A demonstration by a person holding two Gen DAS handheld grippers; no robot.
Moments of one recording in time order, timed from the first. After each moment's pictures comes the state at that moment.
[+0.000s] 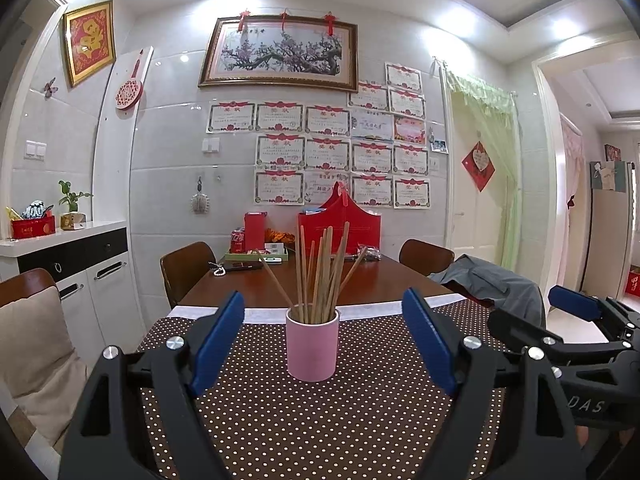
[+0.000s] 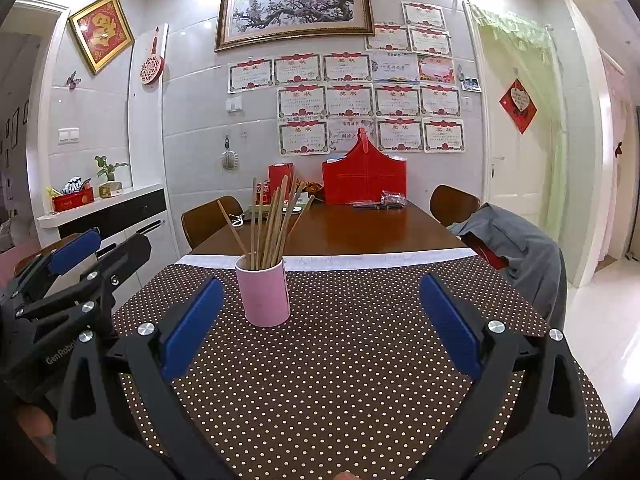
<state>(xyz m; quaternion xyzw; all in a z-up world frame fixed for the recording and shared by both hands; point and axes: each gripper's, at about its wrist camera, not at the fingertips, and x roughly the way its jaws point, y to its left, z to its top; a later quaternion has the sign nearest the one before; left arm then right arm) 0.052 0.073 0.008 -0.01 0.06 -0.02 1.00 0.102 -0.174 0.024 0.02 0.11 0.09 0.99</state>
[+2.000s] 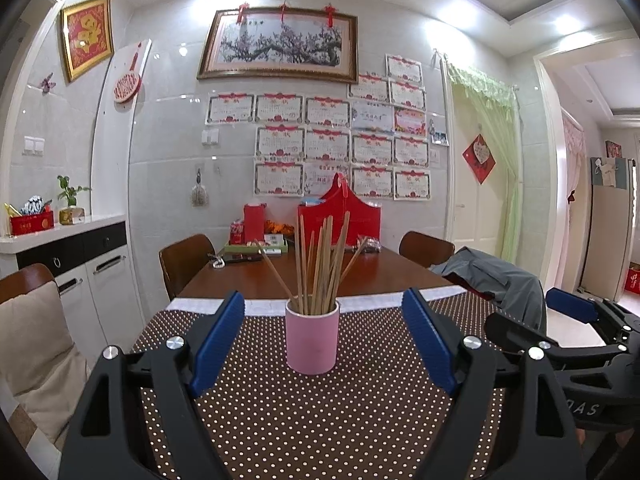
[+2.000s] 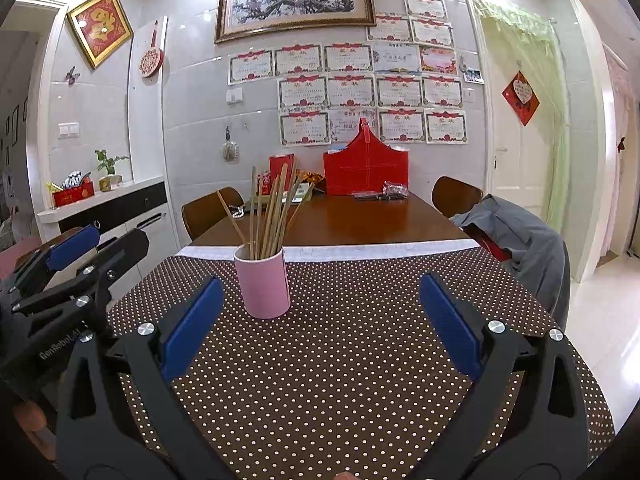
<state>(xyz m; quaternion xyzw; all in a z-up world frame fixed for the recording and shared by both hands) 0.061 0.085 0.000 -0.01 0.08 -0.02 1.00 0.105 -0.166 0.012 0.02 0.13 0.10 0.99</state>
